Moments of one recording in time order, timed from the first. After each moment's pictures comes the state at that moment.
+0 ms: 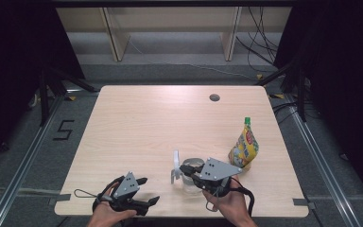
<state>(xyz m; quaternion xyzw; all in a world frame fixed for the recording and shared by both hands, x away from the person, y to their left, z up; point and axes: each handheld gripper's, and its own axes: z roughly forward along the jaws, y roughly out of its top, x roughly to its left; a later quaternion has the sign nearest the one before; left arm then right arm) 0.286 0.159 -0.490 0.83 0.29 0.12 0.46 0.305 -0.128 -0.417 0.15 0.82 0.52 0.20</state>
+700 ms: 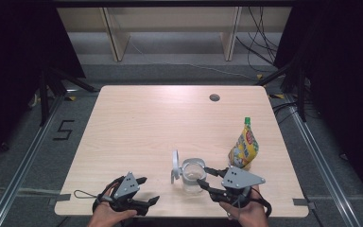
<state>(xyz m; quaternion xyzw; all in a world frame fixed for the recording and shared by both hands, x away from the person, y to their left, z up) 0.285 0.158 -0.491 0.83 0.30 0.13 0.46 0.285 -0.179 -0.433 0.21 0.81 0.51 0.19</state>
